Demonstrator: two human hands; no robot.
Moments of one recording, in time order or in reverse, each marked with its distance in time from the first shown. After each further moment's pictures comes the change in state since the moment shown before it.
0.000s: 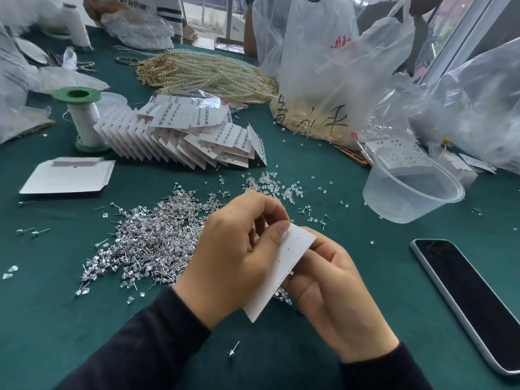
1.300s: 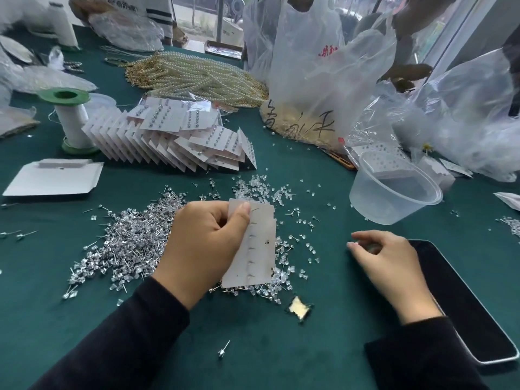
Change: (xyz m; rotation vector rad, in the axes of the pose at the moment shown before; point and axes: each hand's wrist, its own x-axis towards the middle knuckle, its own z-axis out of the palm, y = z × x) left_hand 0.005 -0.016 -0.009 -0.053 0.086 -0.229; right_hand 0.007 -0.037 -0.108 -1.353 0.688 -0.127
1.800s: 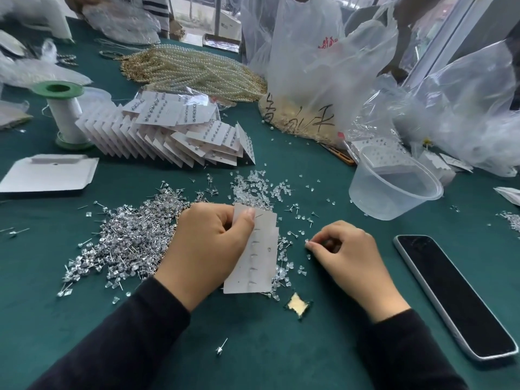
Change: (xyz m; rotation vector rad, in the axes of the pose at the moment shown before) left_hand -0.002 0.001 0.004 0.110 -0.073 -0.008; right_hand -0.010 -0.025 0.028 0.008 -0.138 -0.263
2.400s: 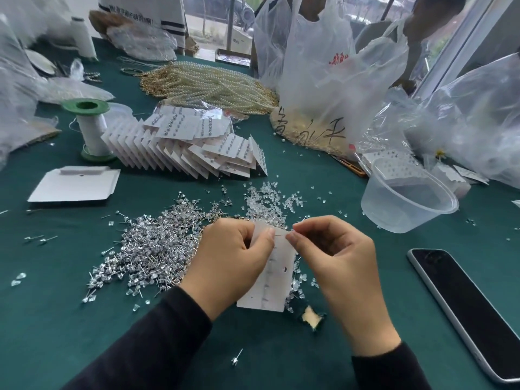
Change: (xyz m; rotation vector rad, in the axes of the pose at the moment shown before) left_hand 0.000 -0.004 0.005 -0.027 -0.058 -0.047; right_hand -0.017 -0.071 0.005 0.748 0.089 -0.061
